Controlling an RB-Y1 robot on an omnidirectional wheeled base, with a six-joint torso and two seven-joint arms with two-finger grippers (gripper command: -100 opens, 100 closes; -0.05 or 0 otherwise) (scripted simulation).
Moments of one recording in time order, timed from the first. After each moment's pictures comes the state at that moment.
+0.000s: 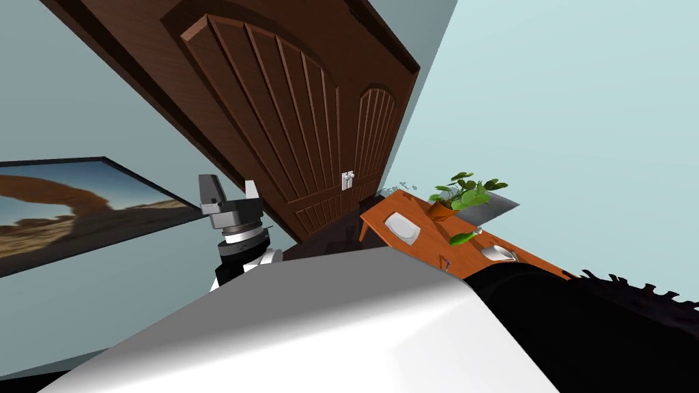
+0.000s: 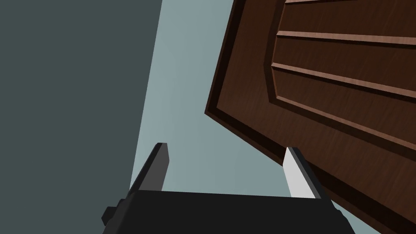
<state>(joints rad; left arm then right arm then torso) 0.49 0.02 0.01 -2.33 -0.01 -0.64 -0.01 0.68 -1.04 0.79 -1.11 -0.54 -0.11 -0.11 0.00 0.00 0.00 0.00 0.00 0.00</state>
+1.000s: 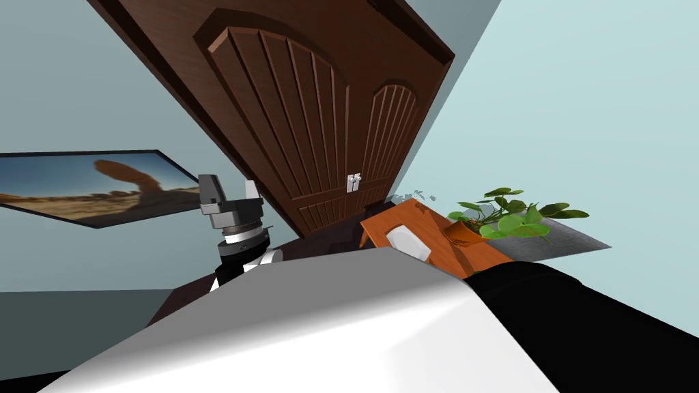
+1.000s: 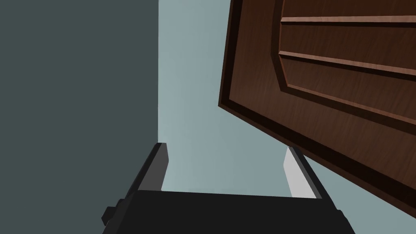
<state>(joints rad) 0.49 0.02 0.01 -2.33 -0.01 -0.64 -0.01 0.54 -1.18 0.94 -0.93 -0.66 -0.10 -0.15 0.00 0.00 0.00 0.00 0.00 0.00</state>
